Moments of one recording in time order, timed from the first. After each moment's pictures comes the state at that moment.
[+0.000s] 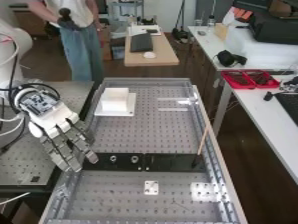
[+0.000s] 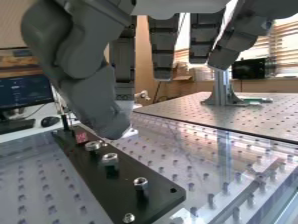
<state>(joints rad) 1.75 -1.63 -2.42 -2.41 -0.76 -0.54</state>
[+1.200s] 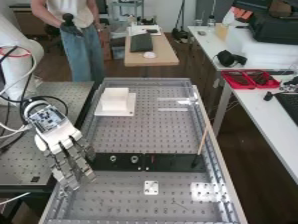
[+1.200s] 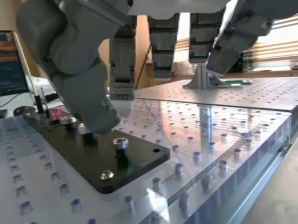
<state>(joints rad) 1.77 -1.78 -2.39 -2.35 -0.65 -0.48</state>
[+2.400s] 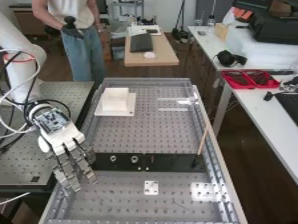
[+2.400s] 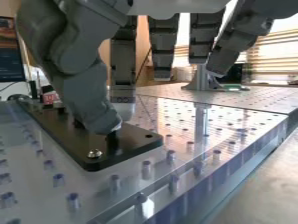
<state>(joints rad) 1.79 -1.84 -2.40 -2.26 -0.61 -0.59</state>
